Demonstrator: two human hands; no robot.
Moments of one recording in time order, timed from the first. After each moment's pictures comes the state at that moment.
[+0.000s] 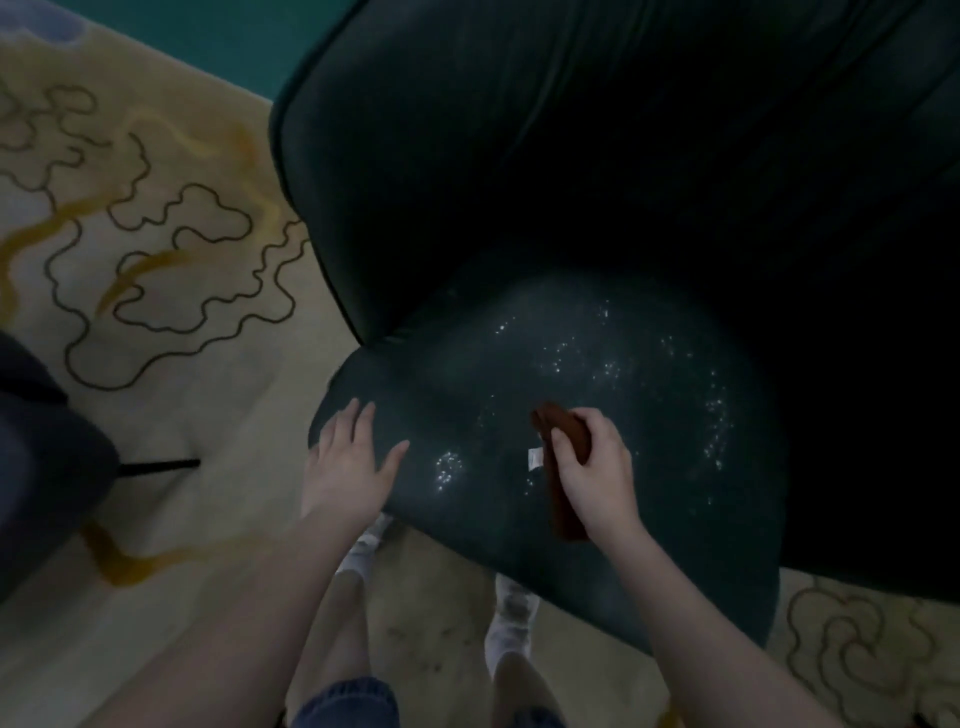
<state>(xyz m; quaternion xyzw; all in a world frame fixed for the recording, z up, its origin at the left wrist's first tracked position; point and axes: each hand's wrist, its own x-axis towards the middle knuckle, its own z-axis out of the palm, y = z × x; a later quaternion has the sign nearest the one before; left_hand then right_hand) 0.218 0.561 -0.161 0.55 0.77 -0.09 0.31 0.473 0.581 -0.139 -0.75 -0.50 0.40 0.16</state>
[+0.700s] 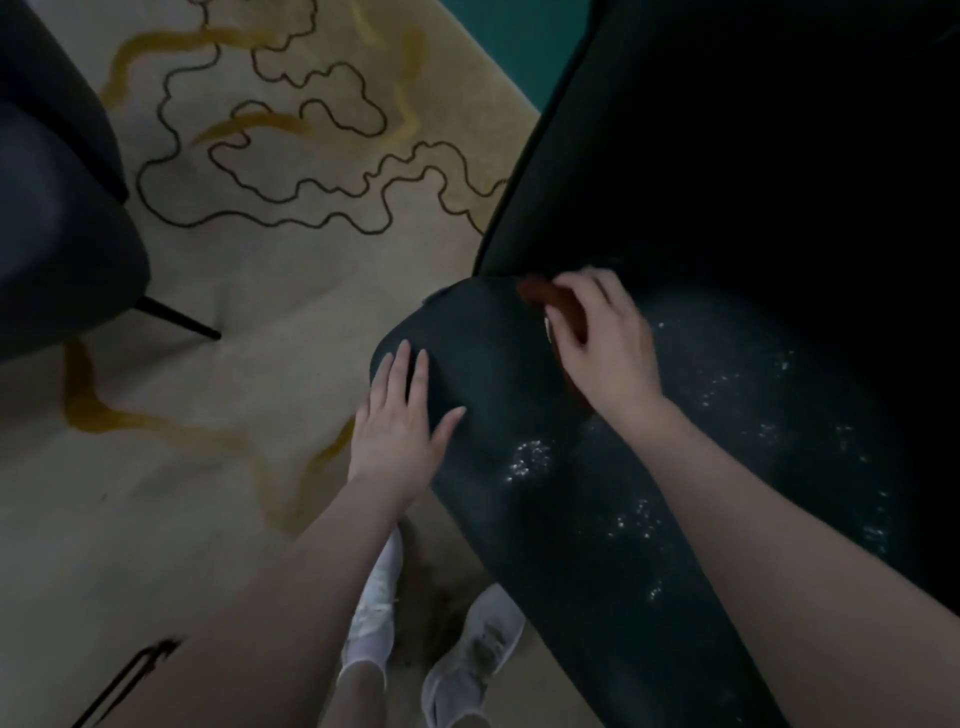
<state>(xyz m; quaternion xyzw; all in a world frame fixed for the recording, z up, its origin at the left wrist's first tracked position) 0.206 0.508 -0.274 0.47 0.84 0.02 0.27 0.352 0.675 -0.226 -0.44 -0.86 0.21 0.14</state>
